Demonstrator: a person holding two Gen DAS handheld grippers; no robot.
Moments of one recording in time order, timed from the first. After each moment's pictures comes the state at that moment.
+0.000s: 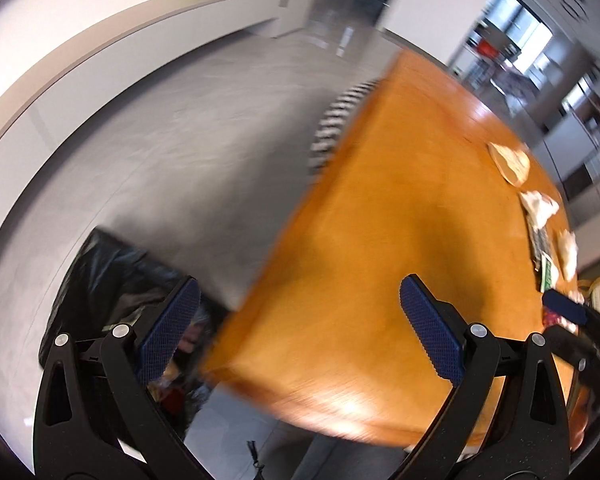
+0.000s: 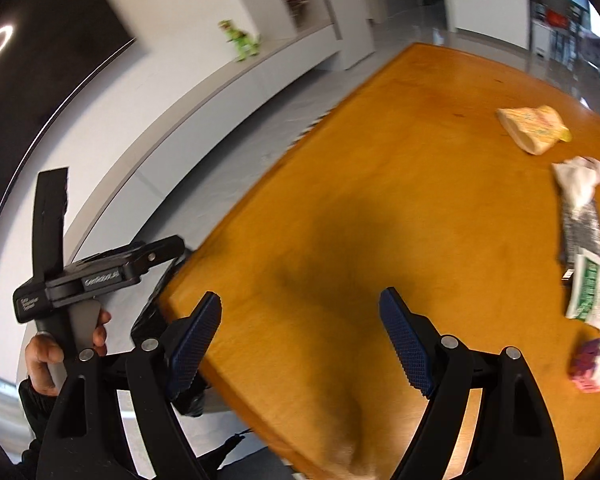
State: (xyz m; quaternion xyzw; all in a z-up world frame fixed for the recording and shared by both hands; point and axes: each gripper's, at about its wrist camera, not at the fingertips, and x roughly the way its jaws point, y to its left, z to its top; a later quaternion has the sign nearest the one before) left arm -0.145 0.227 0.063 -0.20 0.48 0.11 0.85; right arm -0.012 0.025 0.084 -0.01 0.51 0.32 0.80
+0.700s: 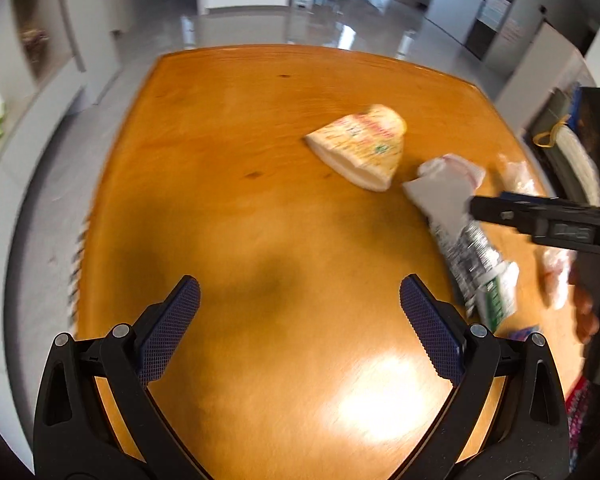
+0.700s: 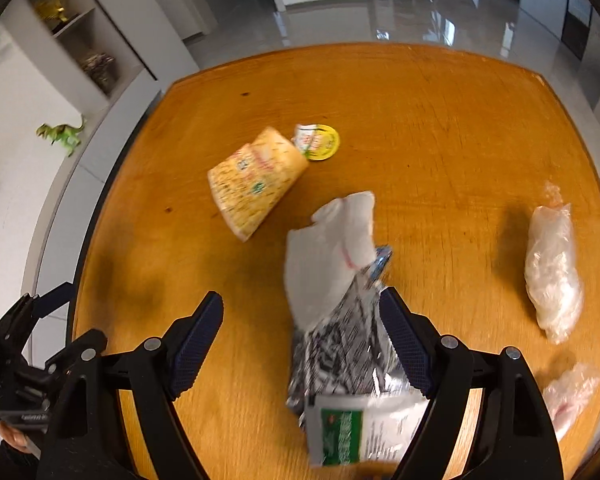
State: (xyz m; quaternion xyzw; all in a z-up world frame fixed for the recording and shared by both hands) left arm 0.103 0.044 0.084 -0.01 0.52 -0.13 0.85; right arm 0.210 -0.143 0.033 0.09 0.57 0.10 0.81
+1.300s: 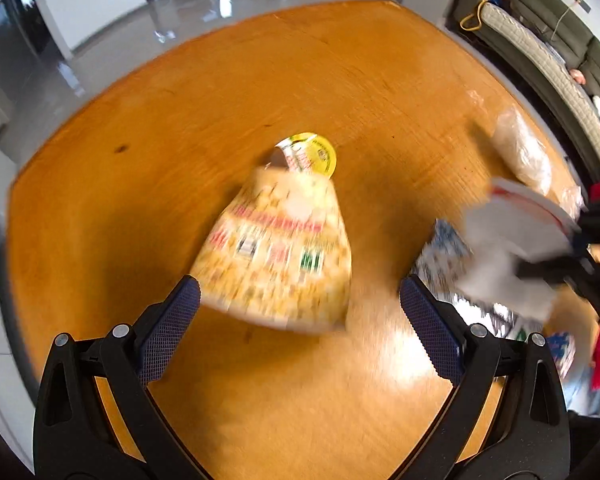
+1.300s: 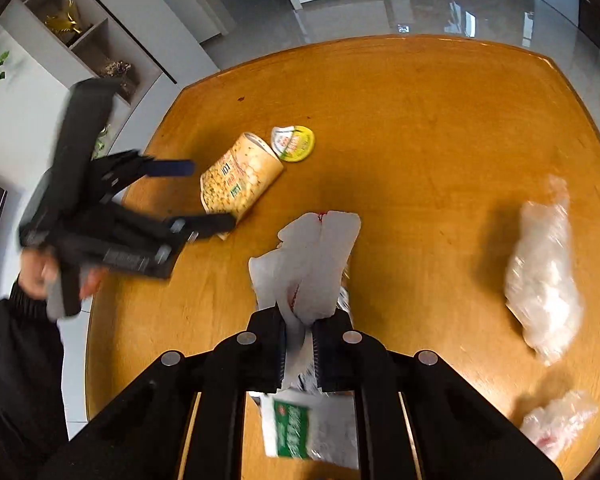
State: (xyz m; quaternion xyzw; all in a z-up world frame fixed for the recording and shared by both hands) left arm 0.240 -0.065 0.042 0.16 0.56 -0.29 0.76; right arm 0.170 -0.203 0.039 0.13 0.55 0.16 0.81
